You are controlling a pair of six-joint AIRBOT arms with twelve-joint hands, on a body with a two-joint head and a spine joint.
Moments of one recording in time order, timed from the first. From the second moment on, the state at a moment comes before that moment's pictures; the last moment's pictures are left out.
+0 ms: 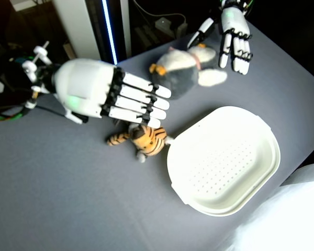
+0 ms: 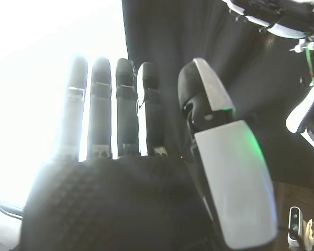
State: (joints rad) left arm 1.08 -0.78 0.96 -0.07 -0.95 0.80; right arm -1.23 -0.88 1.05 0.07 1.34 -0.59
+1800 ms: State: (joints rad) left arm 0.54 -0.92 1.24 -0.35 -0.53 1.26; right arm -1.21 -0.85 1.06 0.03 1.31 -0.57
